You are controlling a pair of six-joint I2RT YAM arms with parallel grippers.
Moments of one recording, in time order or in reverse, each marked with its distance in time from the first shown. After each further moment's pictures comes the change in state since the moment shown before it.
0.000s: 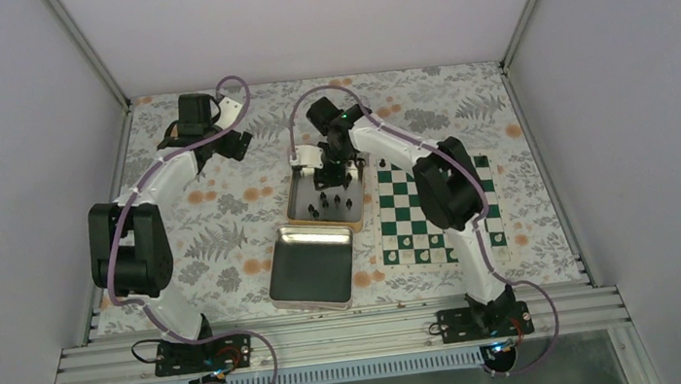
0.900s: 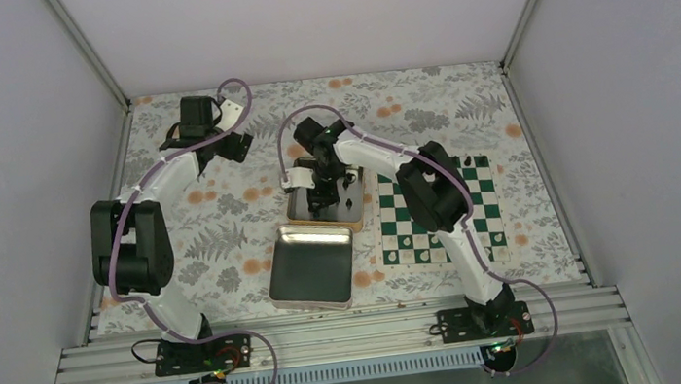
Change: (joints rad) left arm 0.000 0.017 -0.016 0.022 -0.003 0.000; right arm 0.077 0.074 0.000 -0.051 -0.040 -0.032
